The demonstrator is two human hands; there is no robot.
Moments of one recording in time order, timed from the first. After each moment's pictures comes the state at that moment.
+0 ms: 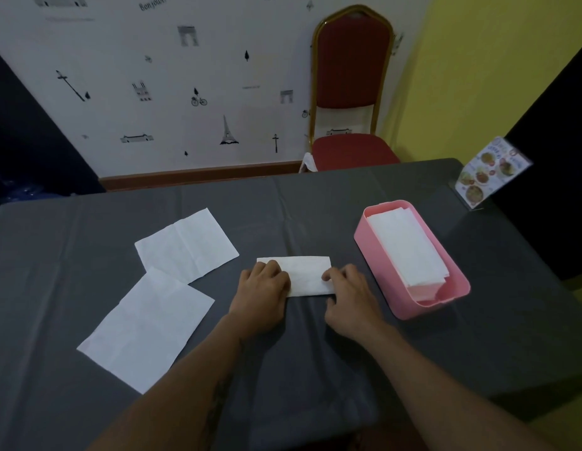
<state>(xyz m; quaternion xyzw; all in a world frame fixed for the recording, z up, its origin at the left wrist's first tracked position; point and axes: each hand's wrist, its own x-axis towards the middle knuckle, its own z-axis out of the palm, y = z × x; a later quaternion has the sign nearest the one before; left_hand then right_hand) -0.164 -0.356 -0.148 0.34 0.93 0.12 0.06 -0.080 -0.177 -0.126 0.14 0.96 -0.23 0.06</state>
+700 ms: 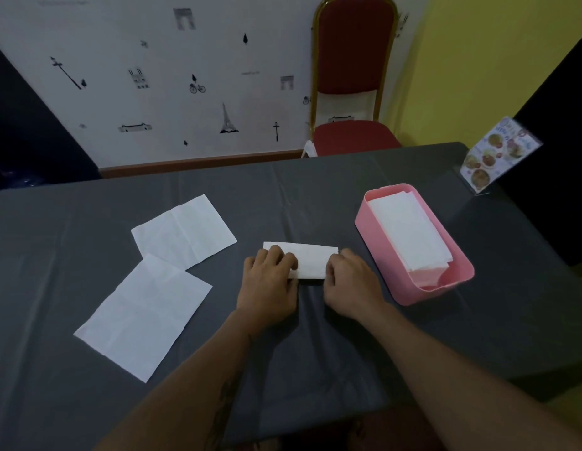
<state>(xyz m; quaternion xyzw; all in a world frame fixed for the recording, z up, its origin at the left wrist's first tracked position) -0.144 -0.342 -0.155 0.29 0.94 0.19 -0.03 -0.089 -0.172 -0.135 0.12 0.97 -0.19 0.02</state>
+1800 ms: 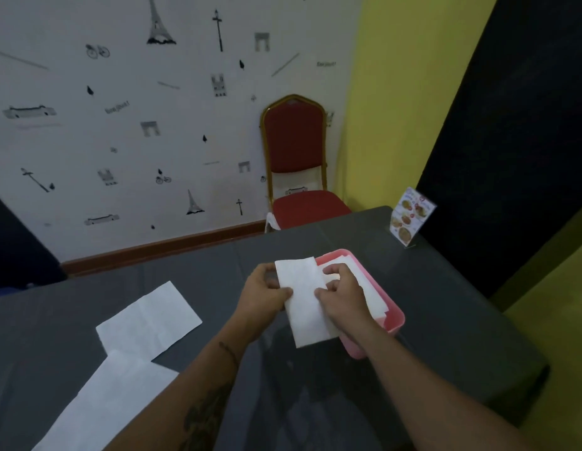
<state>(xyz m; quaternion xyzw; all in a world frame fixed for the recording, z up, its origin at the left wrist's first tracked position) -0.164 -0.262 -0.025 0.07 0.77 0.58 0.25 -0.085 -0.127 -0.025 0.34 0.78 -0.52 -0.07</state>
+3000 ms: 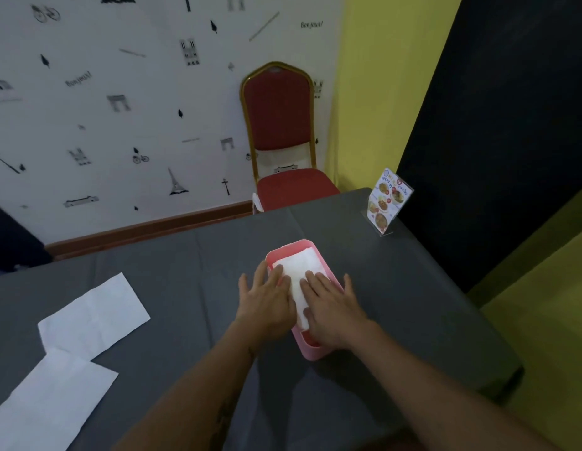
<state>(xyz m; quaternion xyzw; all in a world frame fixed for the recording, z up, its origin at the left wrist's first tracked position) -0.141 -0.158 -0.076 0.35 0.93 0.00 0.13 -0.065 -0.024 -0.080 0.05 0.98 -0.02 0.18</state>
